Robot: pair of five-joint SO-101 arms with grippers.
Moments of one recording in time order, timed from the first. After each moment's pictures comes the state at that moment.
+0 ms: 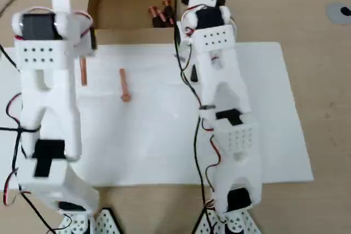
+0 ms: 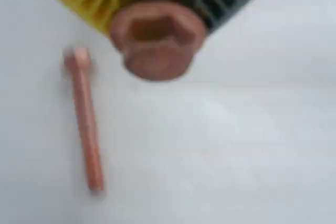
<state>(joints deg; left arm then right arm) -1.4 4.0 -31.8 100.2 -6.5 -17.1 39.0 -51.7 101.7 -35.4</state>
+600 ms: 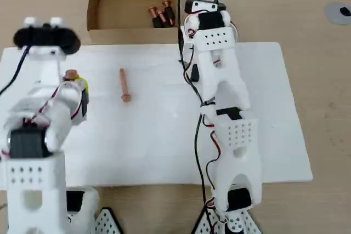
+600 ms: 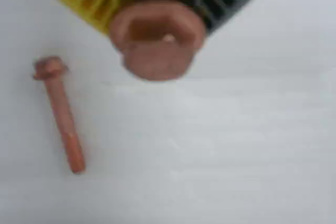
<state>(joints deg) -5.5 -54.2 33.0 69.0 -13.3 -15.2 44.7 -50.9 98.2 -33.4</state>
